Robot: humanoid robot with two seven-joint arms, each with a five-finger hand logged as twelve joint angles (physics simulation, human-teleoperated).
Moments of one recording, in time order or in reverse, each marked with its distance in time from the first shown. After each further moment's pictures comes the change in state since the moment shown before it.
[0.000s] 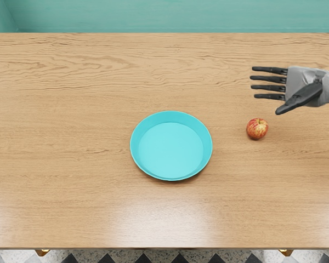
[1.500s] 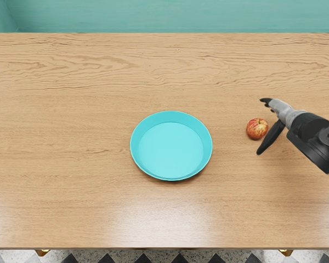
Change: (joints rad) left arm 0.000 0.000 0.000 0.000 0.000 0.000 0.000; right arm -0.021 0.216 -0.104 0.399 -0.942 -1.080 -0.378
